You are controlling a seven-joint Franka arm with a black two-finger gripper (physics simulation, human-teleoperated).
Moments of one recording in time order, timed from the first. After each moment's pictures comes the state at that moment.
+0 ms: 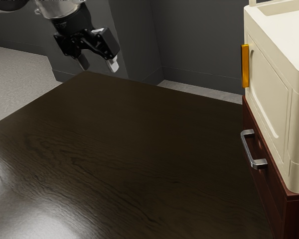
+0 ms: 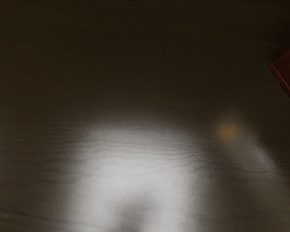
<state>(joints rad) -0.06 0.09 0.14 -1.08 -0.03 1.41 -0.08</state>
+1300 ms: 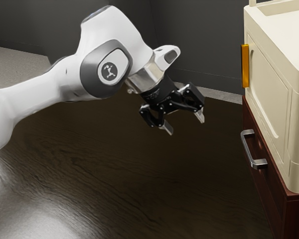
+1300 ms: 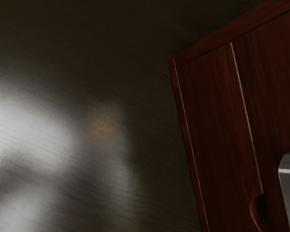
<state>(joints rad) -0.20 0.09 0.10 -1.59 -0.32 1.99 -0.48</state>
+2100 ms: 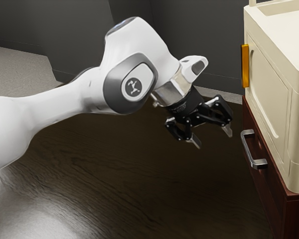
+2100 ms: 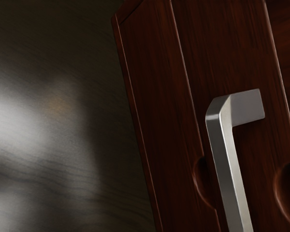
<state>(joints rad) -0.24 0.12 0.03 -1.61 -0.34 2.07 -0.54</state>
